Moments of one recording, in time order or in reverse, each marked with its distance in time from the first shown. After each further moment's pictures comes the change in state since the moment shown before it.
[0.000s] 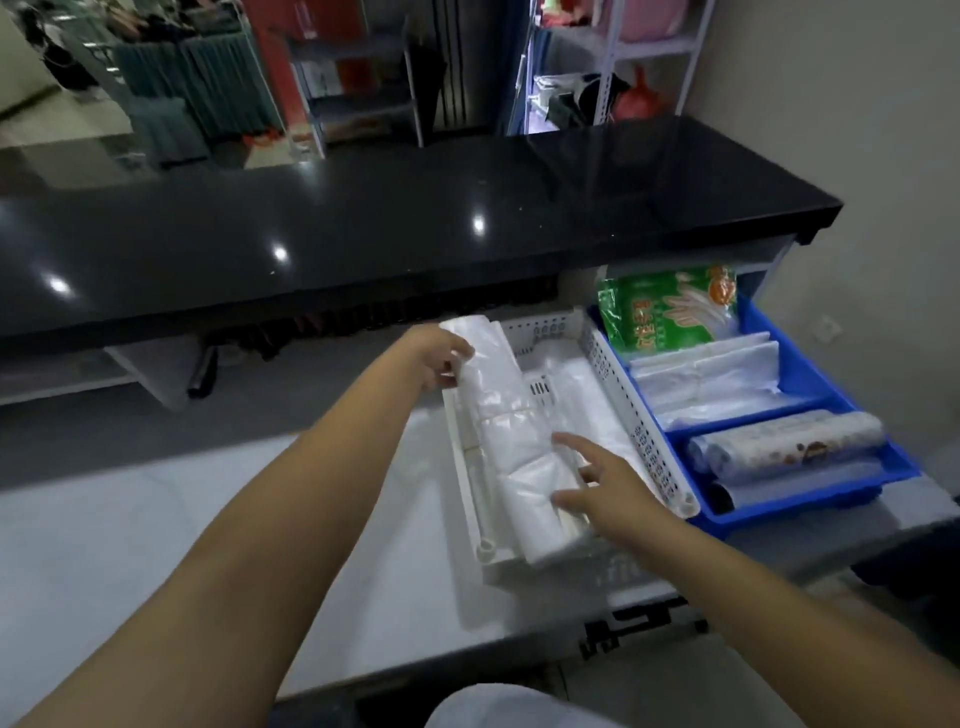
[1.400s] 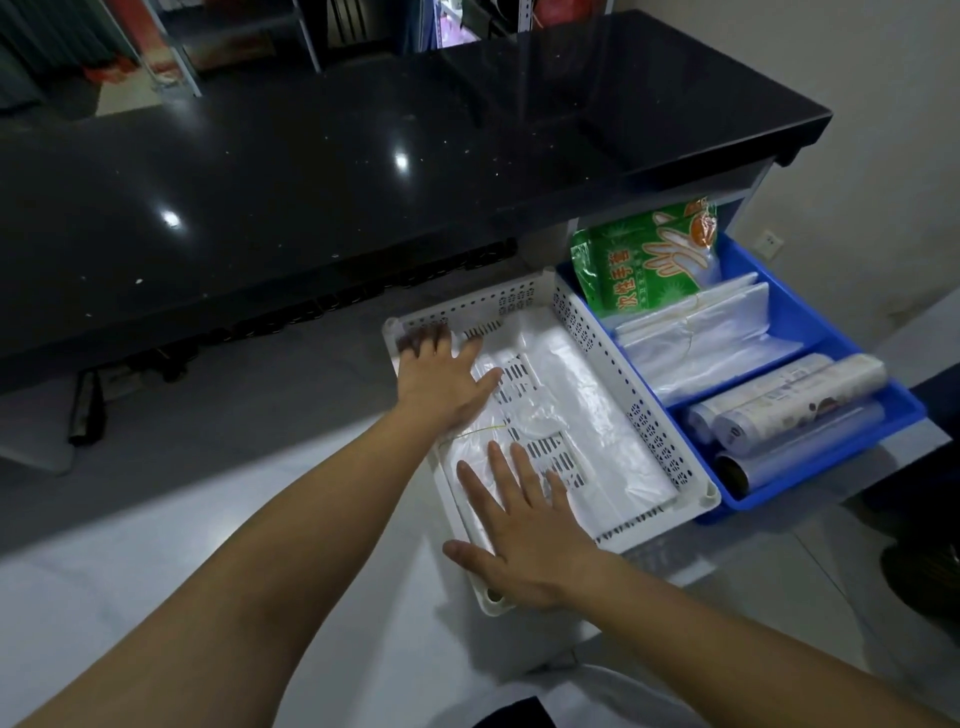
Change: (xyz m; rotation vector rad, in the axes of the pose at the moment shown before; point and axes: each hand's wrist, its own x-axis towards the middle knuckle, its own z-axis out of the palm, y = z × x) left_hand 0.088 -0.065 0.047 1.573 0.067 0.609; right_hand 0.054 0.032 0.086 -0.987 -0.157 -0.134
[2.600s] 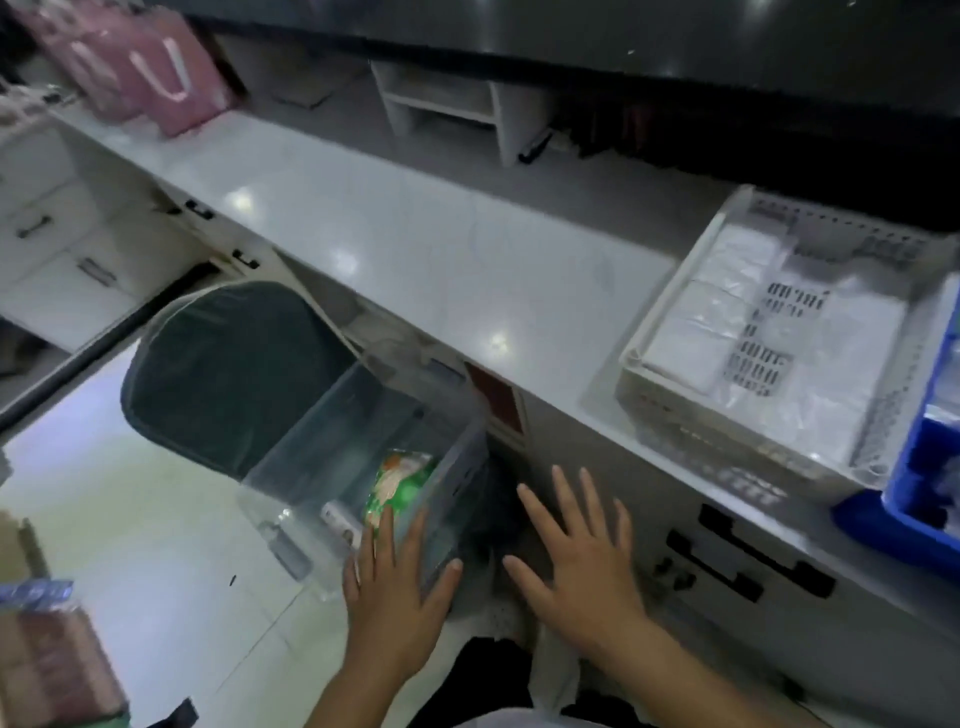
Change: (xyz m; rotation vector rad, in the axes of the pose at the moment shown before) left_hand -0.517 0.271 0.119 -0.607 0.052 -1.357; right_hand -0.206 0.065 0.100 -0.159 -0.147 -0.735
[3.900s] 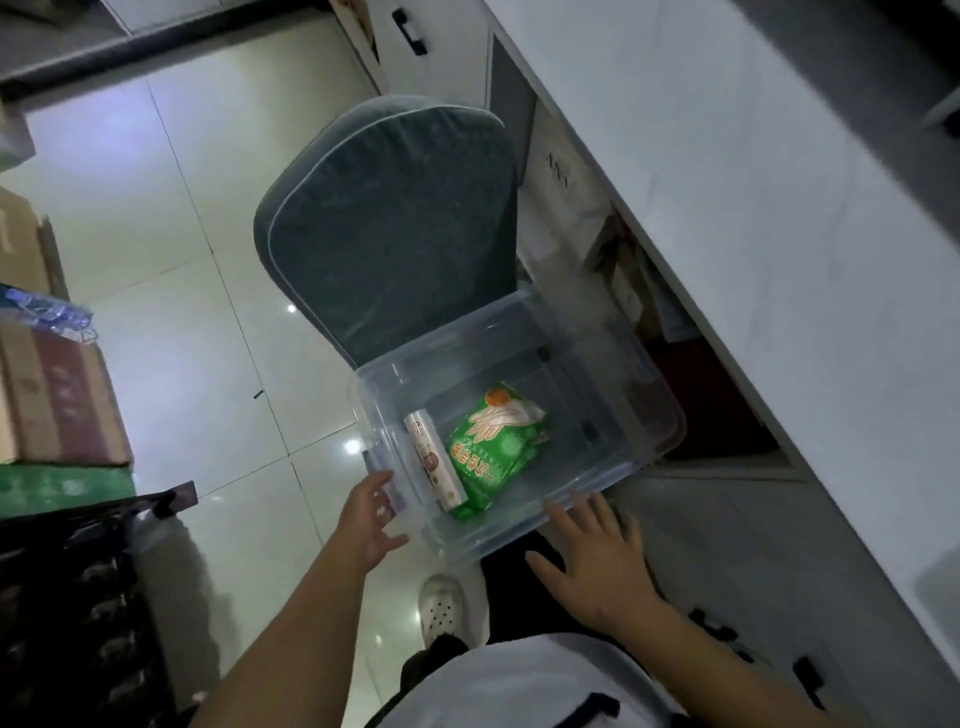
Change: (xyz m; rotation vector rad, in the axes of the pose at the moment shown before) left_hand 0.176 -0.295 0.032 -1.721 -0.131 -1.141; right_hand 0.183 -0.158 0.134 -0.329 -0.597 -0.114
